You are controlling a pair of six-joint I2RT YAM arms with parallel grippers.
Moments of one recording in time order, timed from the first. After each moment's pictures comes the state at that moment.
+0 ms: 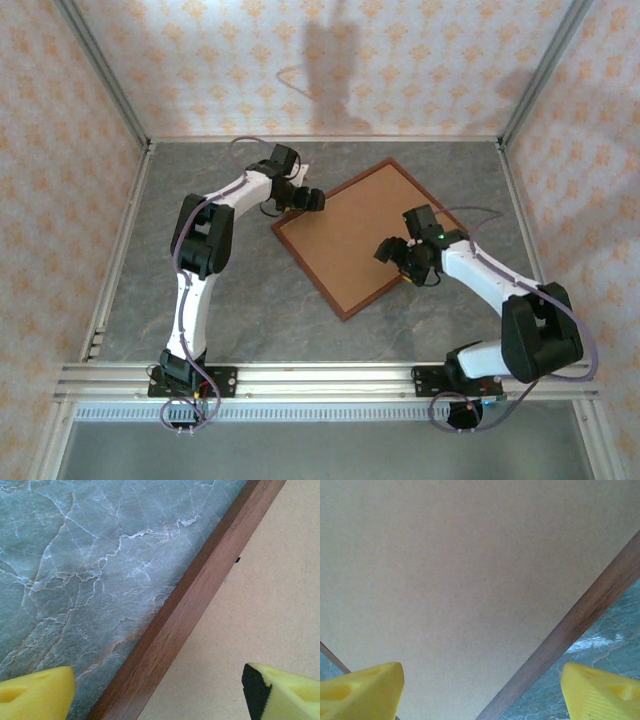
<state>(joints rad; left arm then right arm) -0.31 2.28 1.77 -0.59 0.35 -0.25 0.34 1.37 0.80 -0.61 -0.22 0.86</state>
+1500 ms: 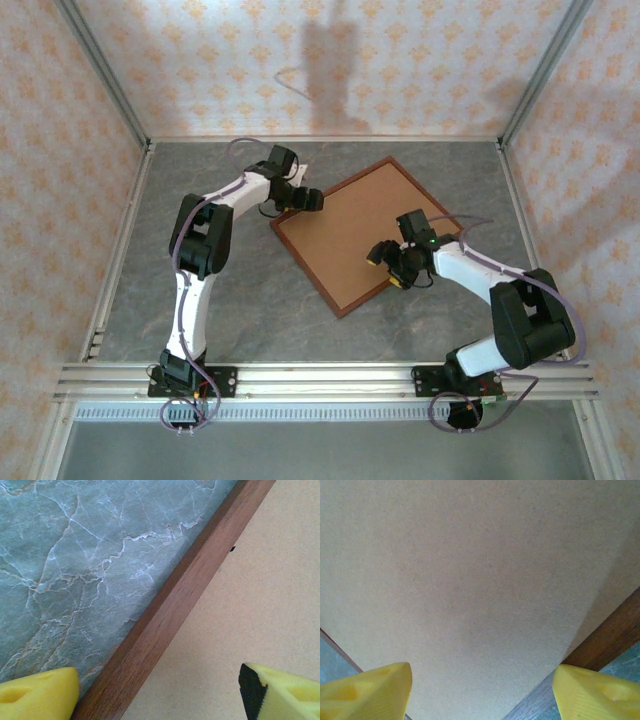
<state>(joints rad) -0.30 2.27 1.73 -0.55 0.37 -0.26 0.37 1.44 0.76 -0.45 -0.31 0.98</state>
